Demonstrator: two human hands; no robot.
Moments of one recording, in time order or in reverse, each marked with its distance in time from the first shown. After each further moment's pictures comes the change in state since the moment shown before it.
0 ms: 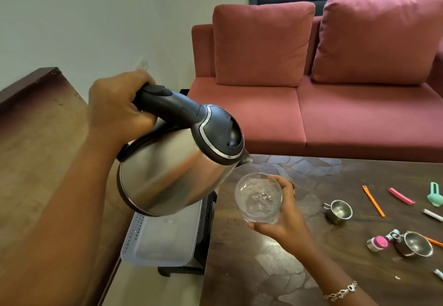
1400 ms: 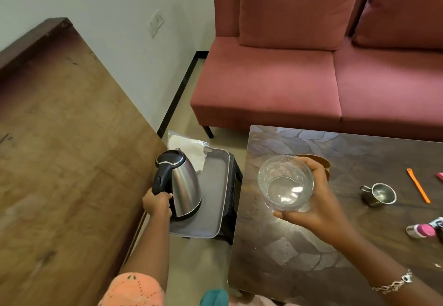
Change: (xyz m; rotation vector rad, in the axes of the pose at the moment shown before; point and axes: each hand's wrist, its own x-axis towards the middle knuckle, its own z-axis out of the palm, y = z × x) left_hand -0.299 -0.133 0.160 -0.418 0.126 -1.946; right_hand 0.025 -0.007 0.045 -0.107 -0.131 0.048
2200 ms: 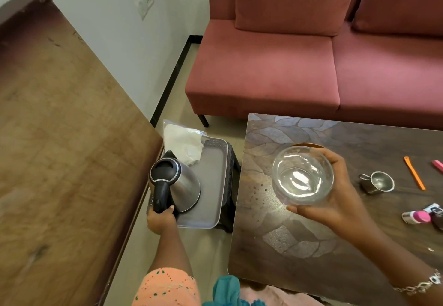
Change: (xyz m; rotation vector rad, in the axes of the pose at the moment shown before) left_hand 0.003 -0.073 -0.010 0.195 0.133 0.029; right_hand -0.006 -0.013 -0.002 -0.026 0.047 0.044
